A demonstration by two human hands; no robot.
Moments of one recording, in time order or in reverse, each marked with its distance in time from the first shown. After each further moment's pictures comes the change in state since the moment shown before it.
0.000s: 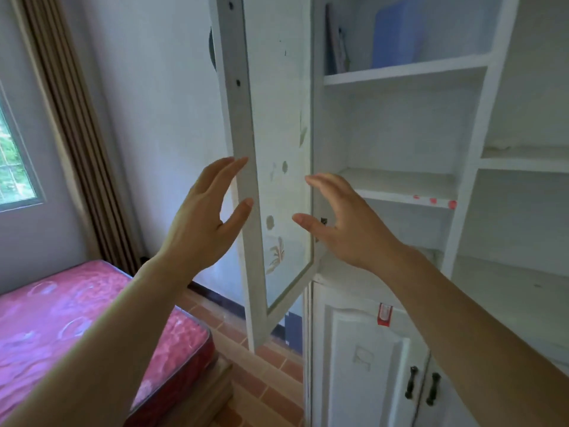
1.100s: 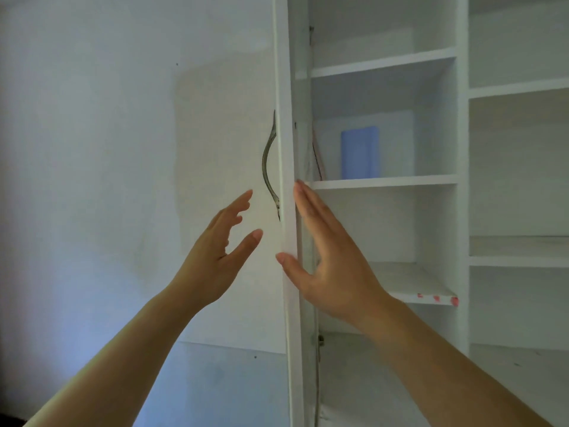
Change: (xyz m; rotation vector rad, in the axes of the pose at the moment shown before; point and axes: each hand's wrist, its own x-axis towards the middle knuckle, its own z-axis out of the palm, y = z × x) left_hand 0.160 -0.146 0.007 -0.625 -0.043 0.098; right_hand 0.171 -0.069 0.048 -0.261 0.339 -0.081
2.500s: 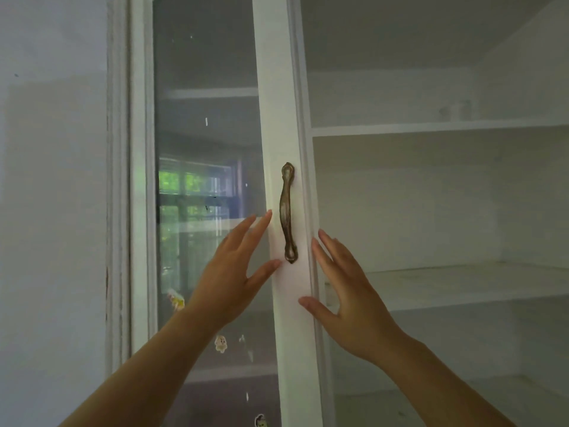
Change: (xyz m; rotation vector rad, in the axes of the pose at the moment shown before) left_hand 0.145 0.081 0.306 0.186 -0.035 0.362; right_hand -0.074 0.269 -0.178 -0.310 0.006 0.234
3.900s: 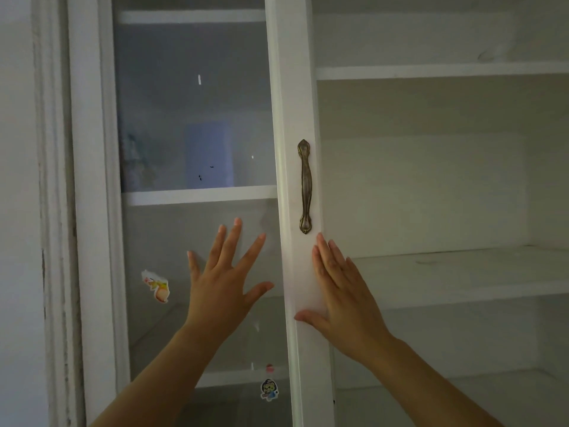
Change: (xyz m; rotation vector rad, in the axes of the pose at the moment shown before) left_hand -0.005 -0.088 0.119 0.484 -0.032 -0.085; right_hand 0.031 0.113 0.099 -0.337 -0.013 -0.037
